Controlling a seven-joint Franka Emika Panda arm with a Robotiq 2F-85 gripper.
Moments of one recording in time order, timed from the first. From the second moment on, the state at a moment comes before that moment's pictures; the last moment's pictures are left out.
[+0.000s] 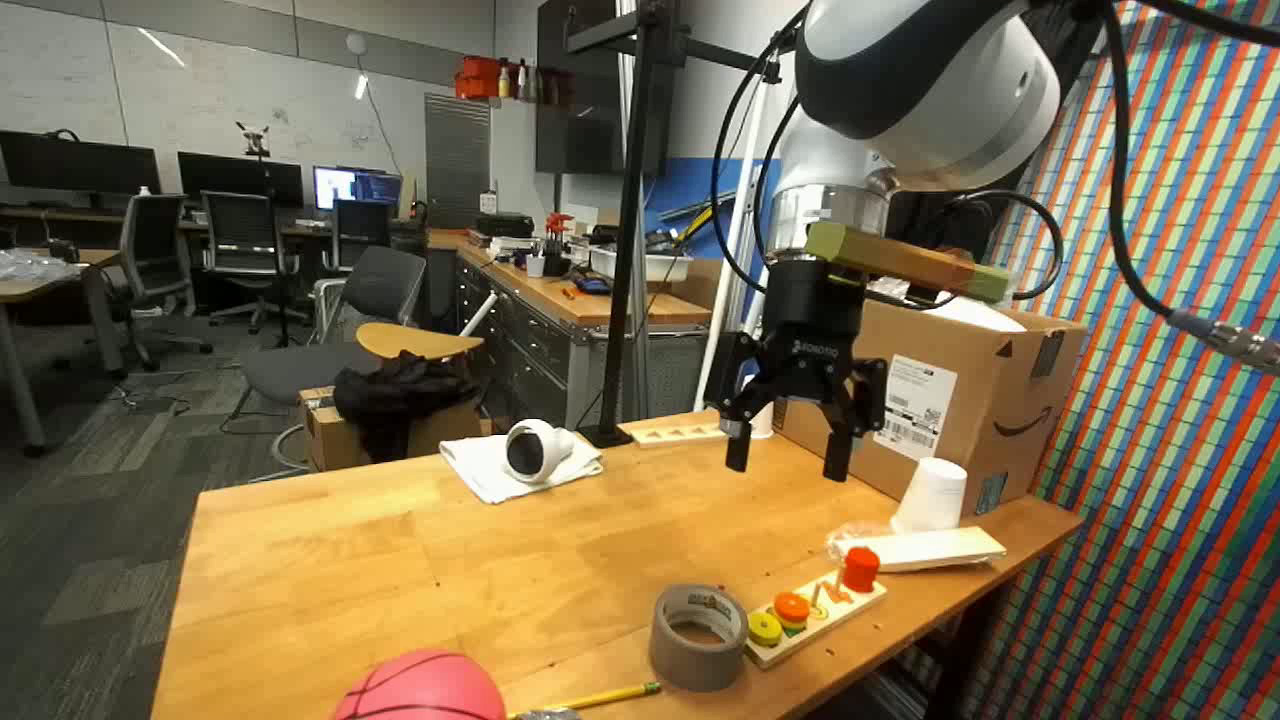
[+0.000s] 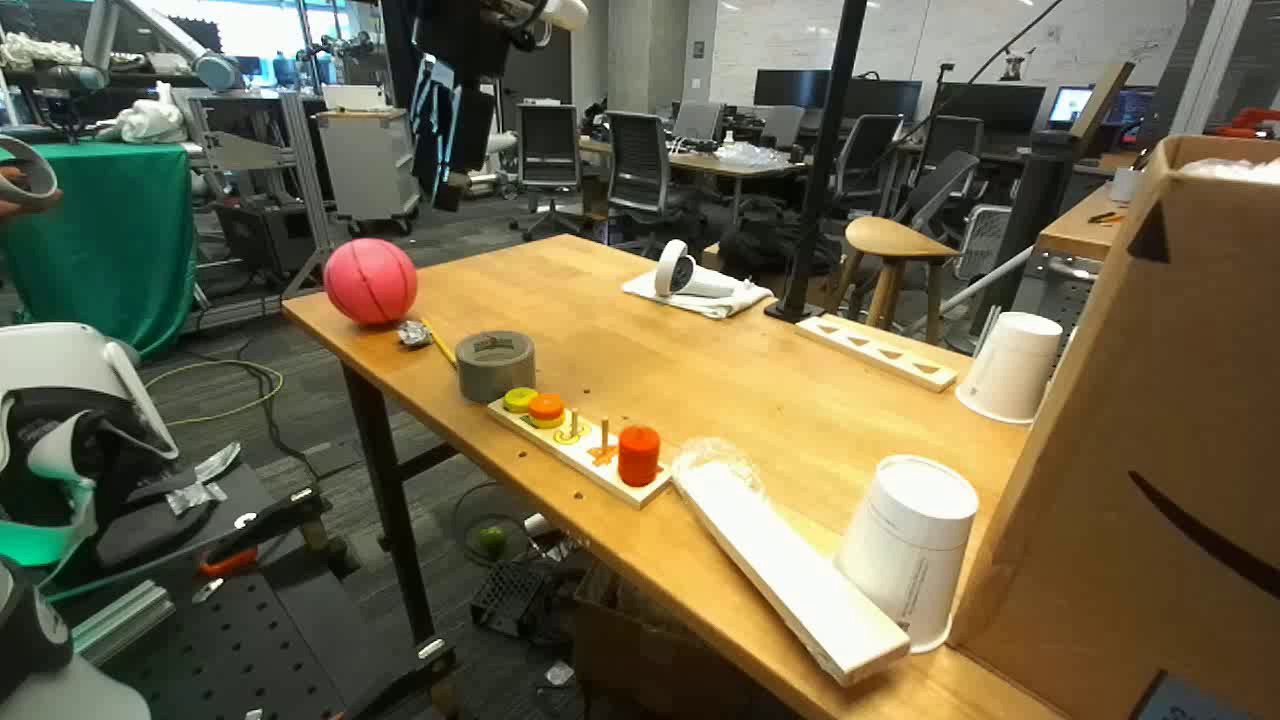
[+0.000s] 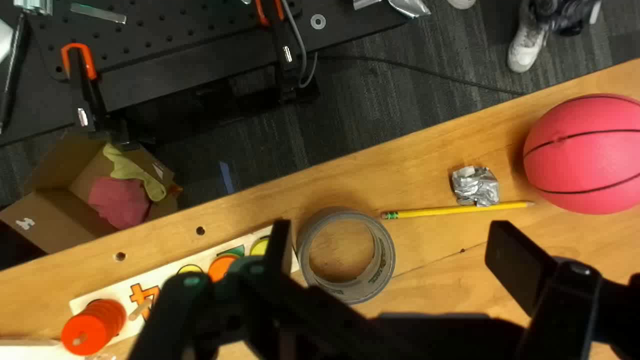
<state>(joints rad) 0.06 -0.34 0.09 -2.37 0.25 1.83 0.31</state>
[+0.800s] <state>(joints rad) 0.06 -0.34 0.09 -2.36 0.25 1.83 0.31</state>
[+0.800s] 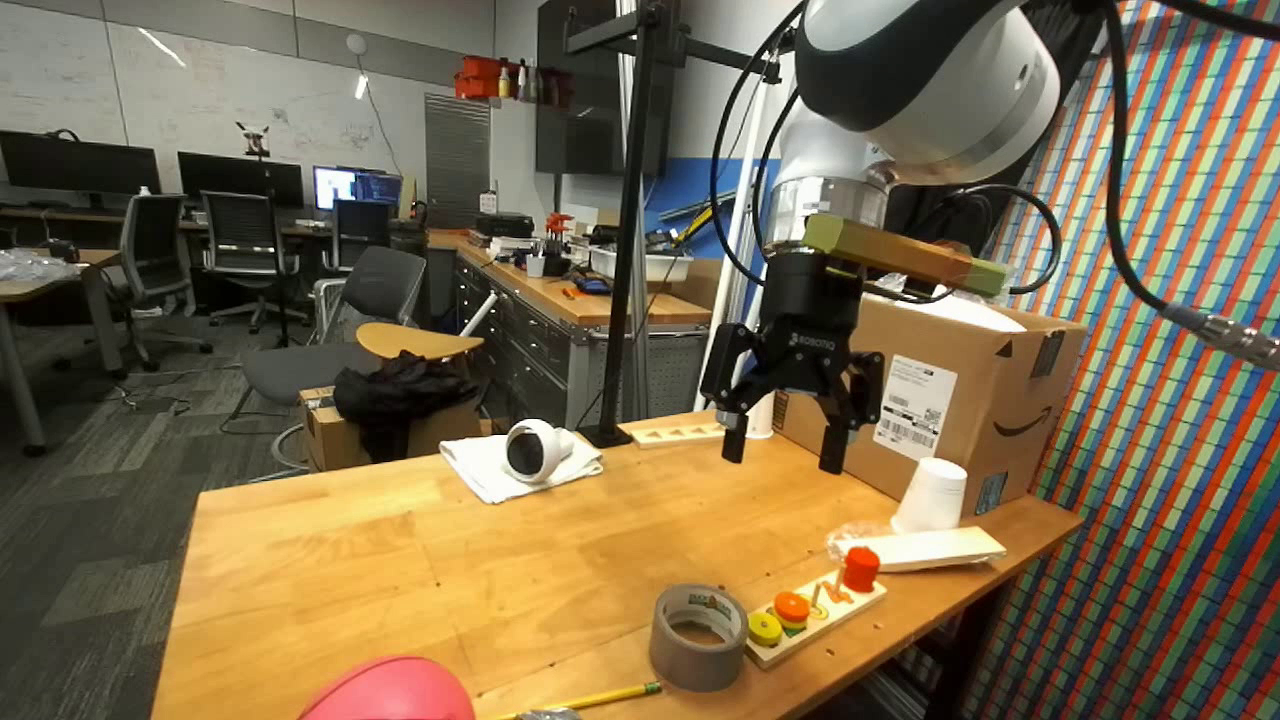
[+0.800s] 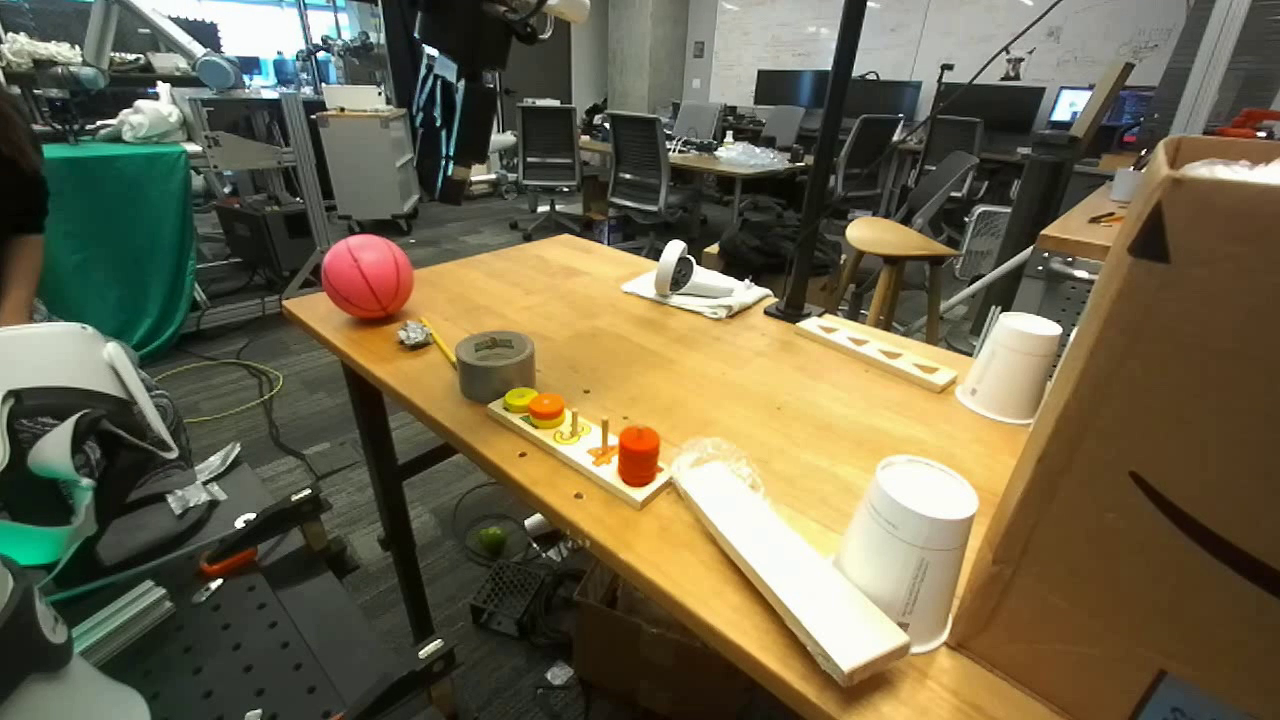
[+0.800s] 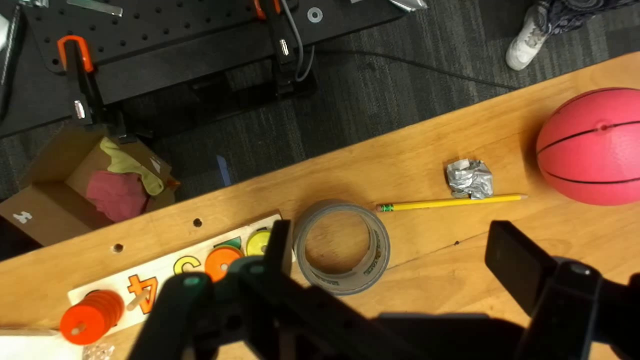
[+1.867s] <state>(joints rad) 0.38 -0.52 0.39 -2.69 0.37 2.20 0.31</state>
